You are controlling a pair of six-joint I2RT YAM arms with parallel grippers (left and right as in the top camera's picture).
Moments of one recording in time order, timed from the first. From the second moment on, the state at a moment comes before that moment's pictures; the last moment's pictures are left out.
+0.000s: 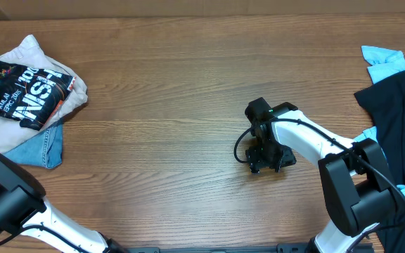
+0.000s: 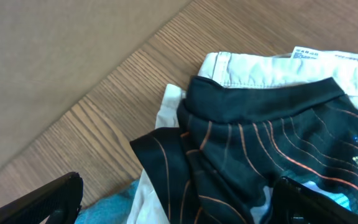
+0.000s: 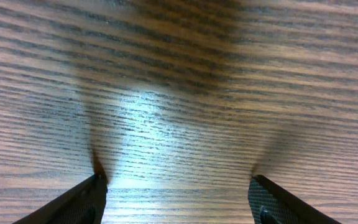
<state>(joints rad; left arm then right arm) 0.74 2.07 1.76 -0.53 -0.05 -0.03 0.42 1.85 1.08 -1.01 0.01 0.20</state>
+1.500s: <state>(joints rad) 0.86 2.32 1.81 -0.38 0.40 -0.14 0.41 1.85 1.08 -1.06 0.01 0.20</state>
